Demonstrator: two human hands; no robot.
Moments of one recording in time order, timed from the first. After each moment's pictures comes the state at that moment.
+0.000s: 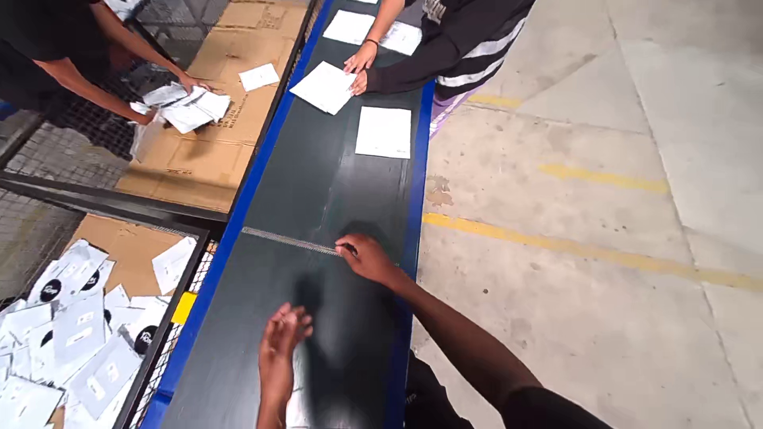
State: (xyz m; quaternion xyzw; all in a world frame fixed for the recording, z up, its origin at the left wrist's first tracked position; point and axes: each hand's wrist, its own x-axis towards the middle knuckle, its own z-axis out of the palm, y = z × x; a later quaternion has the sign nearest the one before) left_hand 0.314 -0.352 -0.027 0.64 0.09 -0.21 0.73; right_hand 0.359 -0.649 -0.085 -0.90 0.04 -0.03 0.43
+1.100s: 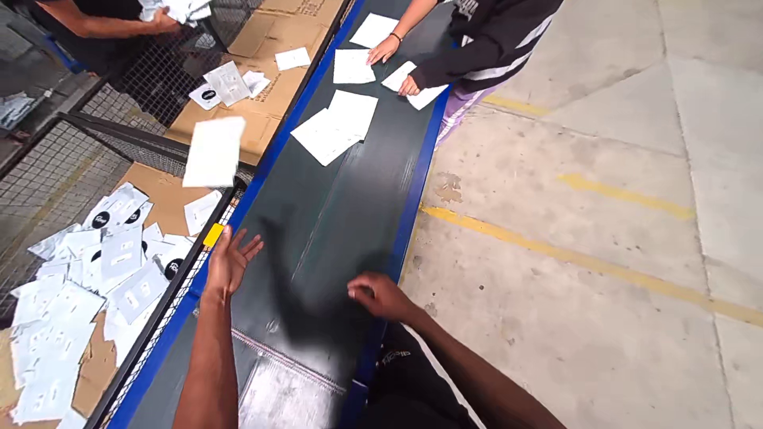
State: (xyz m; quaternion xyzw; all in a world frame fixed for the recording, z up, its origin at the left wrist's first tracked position) left_hand 0.374 -0.237 0.003 0.60 0.12 -0.18 0.77; right_hand 0.152 -0.573 -0.043 -0.85 -0.05 0.09 0.52
